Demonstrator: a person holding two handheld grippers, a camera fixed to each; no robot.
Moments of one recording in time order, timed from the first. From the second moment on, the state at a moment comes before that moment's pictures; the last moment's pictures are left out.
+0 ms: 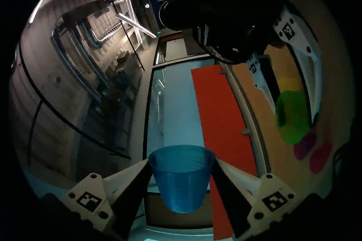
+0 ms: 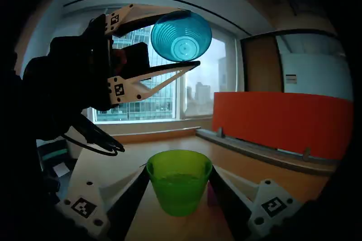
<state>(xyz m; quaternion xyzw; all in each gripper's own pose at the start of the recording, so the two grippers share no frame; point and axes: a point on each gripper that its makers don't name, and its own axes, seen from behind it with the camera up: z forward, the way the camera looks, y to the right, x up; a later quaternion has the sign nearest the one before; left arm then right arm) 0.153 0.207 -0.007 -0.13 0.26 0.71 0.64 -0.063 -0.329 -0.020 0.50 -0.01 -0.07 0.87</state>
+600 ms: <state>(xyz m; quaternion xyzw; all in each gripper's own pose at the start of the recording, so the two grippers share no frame) 0.158 0.192 0.004 -0.15 0.24 0.62 0.73 -0.059 -0.327 -0.018 0.49 -0.01 -0.07 0.87</state>
